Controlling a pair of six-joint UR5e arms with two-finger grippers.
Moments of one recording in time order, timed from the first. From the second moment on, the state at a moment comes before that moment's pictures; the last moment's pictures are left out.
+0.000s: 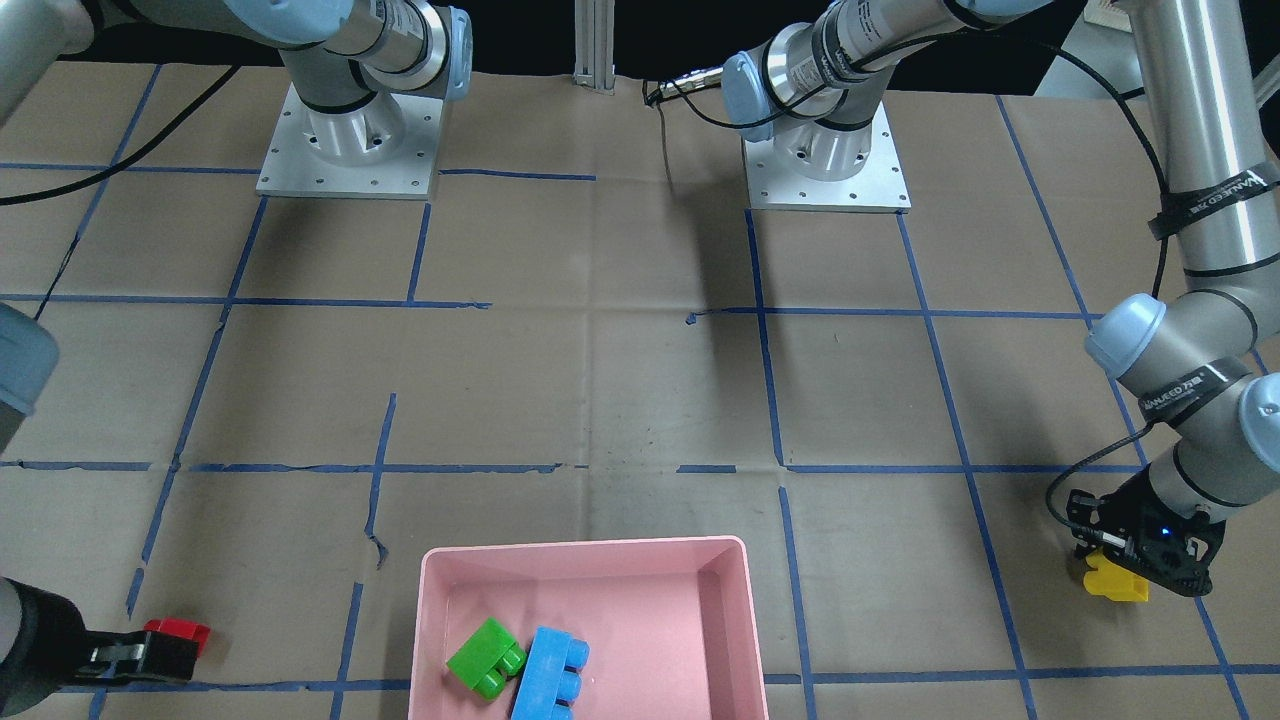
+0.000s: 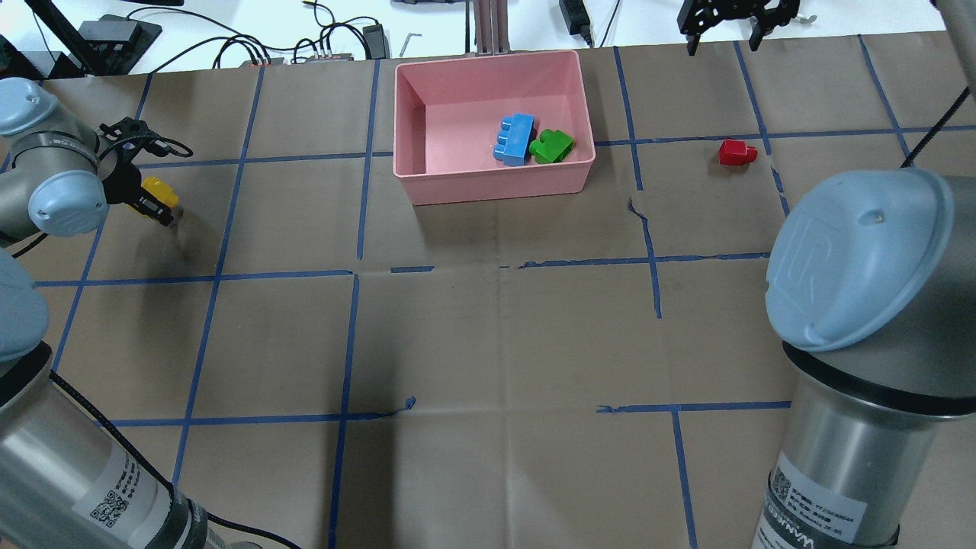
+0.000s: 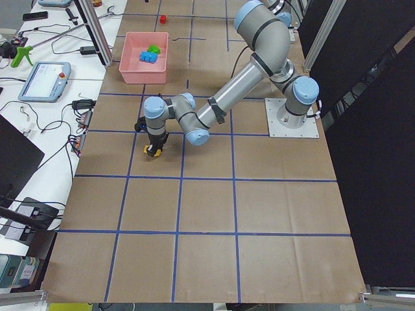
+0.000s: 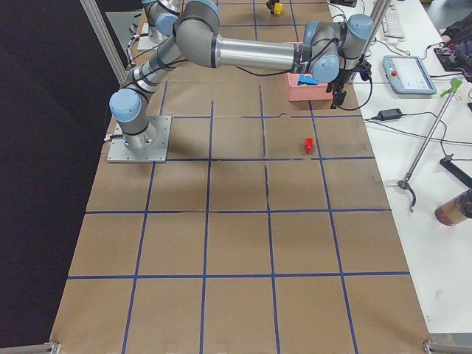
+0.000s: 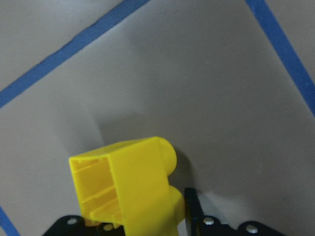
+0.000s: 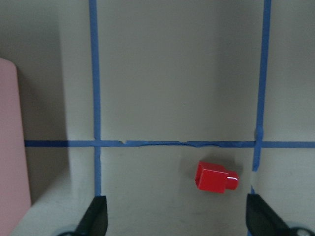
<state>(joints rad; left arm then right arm) -1.07 -2.19 -1.60 -0.81 1.57 1.06 1.42 -0.81 0.84 -1.61 -1.58 -0.19</state>
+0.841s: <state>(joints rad) -1.33 -2.04 -1.59 -0.86 1.43 0.38 1.34 -0.80 1.04 -1.76 -1.58 -0.90</state>
